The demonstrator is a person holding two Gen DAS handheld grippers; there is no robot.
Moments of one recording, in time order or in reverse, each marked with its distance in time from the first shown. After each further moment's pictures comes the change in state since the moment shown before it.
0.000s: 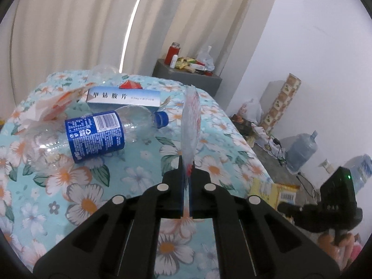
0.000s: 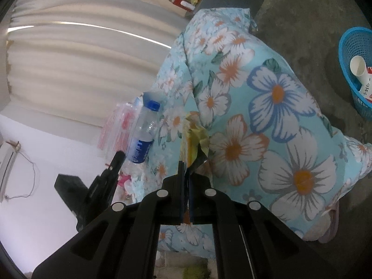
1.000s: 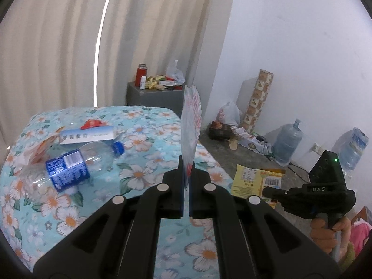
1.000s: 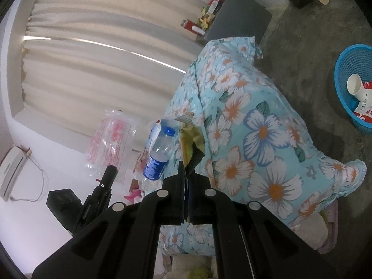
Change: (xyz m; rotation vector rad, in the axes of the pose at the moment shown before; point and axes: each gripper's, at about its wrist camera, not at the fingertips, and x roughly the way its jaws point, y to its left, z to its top) left arm -0.031 -0.087 0.010 0.188 -0.077 -0.091; right arm -0.059 -0.003 0.015 -0.017 -0.136 0.068
